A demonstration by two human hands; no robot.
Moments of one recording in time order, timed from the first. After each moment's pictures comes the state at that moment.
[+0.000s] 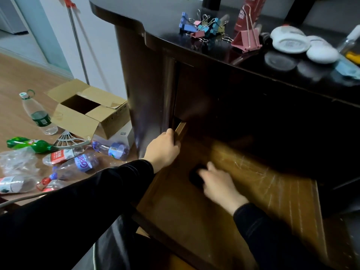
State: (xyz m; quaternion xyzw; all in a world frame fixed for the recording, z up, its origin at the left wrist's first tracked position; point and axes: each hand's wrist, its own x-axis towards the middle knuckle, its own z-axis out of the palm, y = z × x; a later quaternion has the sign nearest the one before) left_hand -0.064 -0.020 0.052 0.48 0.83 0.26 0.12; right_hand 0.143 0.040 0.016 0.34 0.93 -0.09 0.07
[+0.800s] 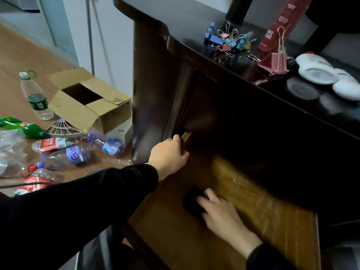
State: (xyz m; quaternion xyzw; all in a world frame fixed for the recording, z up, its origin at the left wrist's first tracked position) left_hand -0.060 -0.005 0.052 0.47 0.85 0.24 0.06; right_hand 0.178 0.049 -0.015 0.26 0.95 -0.10 0.12
